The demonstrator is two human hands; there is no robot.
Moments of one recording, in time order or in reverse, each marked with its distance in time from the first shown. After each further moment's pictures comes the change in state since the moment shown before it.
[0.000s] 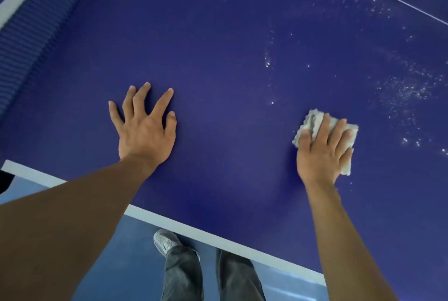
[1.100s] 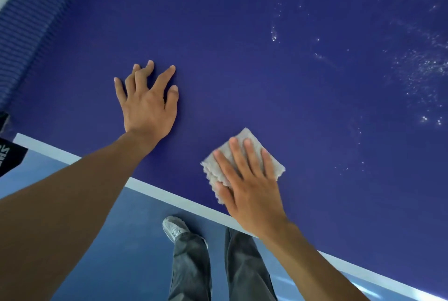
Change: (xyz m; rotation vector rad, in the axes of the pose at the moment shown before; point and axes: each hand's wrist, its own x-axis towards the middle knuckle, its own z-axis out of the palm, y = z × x) left_hand -0.003 0.000 0.001 -0.024 0.025 -0.025; right_hand -0.148 -0.007 0.056 -0.203 -0.118 -0.967
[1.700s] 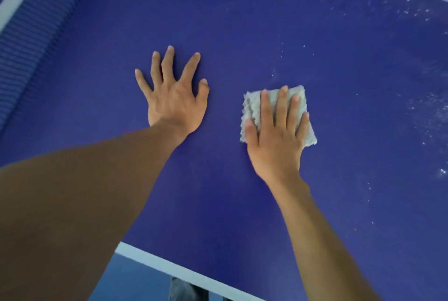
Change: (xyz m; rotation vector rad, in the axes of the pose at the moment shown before) left_hand 0.119 0.076 0.018 0.052 -0.062 -0.018; right_hand 0.175 0.090 -0.050 0.042 0.156 0.462
